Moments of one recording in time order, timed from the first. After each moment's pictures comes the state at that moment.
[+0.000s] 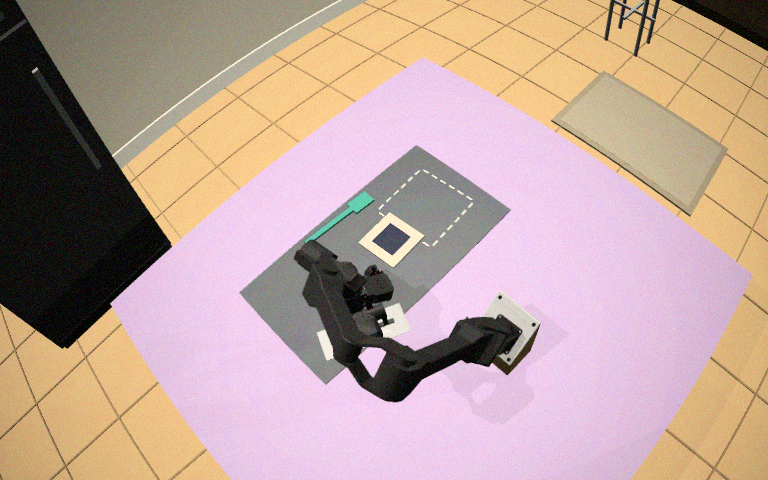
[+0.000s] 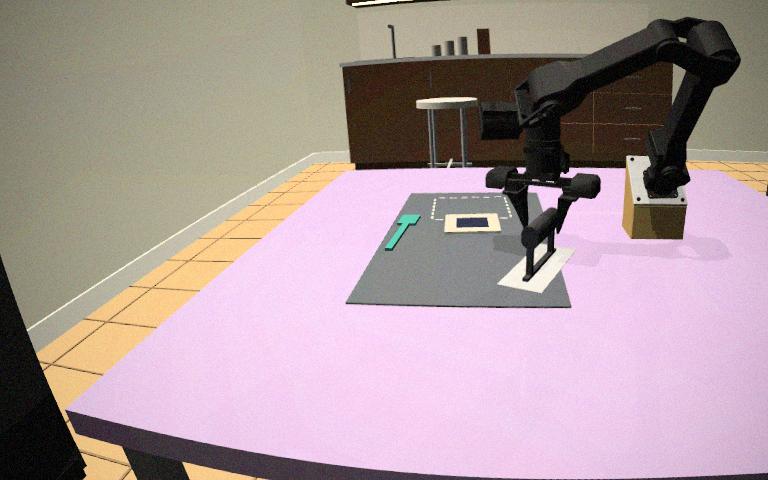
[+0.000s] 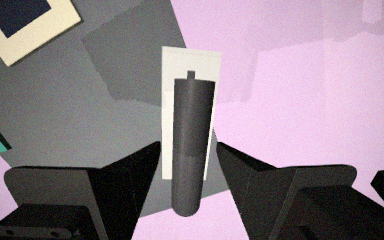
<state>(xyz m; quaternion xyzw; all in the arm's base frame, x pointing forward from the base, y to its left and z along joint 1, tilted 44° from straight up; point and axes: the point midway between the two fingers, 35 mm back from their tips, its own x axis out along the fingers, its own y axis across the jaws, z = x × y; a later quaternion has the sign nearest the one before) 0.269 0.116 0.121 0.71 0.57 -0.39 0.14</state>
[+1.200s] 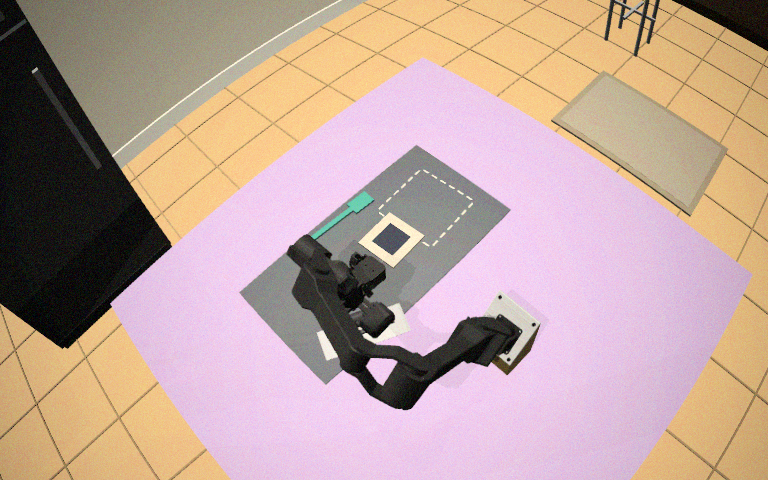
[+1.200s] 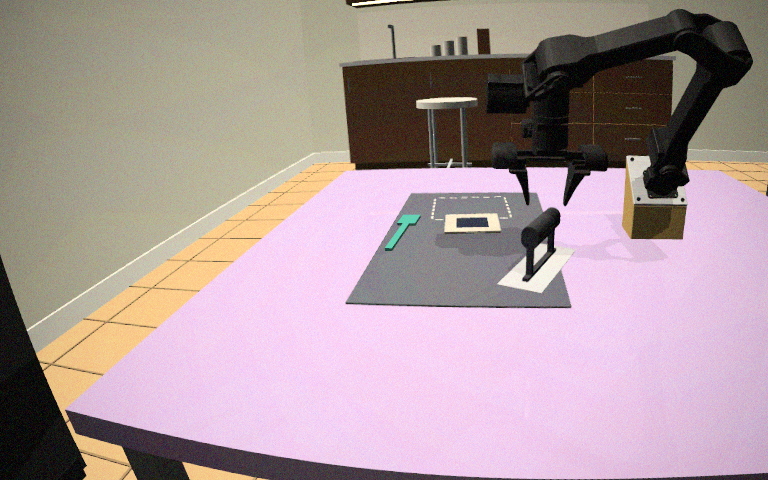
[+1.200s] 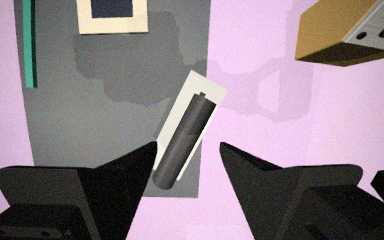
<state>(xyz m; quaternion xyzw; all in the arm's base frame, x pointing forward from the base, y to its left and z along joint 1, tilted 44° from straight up) 0.259 0.084 0.149 0.65 0.61 -0.31 0.33</state>
